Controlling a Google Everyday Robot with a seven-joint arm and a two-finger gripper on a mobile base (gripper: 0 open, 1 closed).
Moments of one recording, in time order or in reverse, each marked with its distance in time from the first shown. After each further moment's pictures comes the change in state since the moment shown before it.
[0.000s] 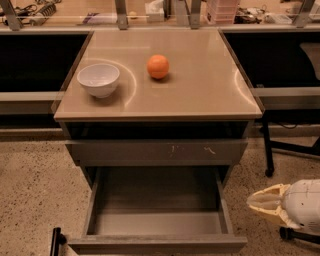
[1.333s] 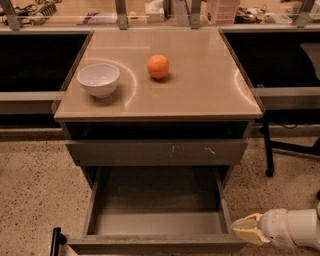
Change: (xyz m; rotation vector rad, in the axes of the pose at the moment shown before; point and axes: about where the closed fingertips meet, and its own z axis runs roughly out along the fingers) arm 0.126 0.003 0.138 -0.213 -0.074 0.297
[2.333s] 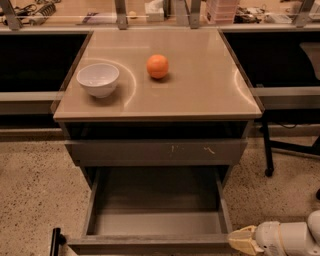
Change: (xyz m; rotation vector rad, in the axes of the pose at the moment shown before) arm 0.047 -0.004 0.035 -0.043 -0.019 0.123
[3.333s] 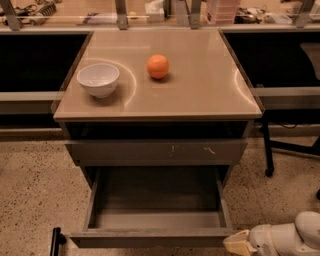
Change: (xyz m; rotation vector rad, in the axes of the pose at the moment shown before) arm 0.033 -0.026 0.040 -0.077 0.027 0.099
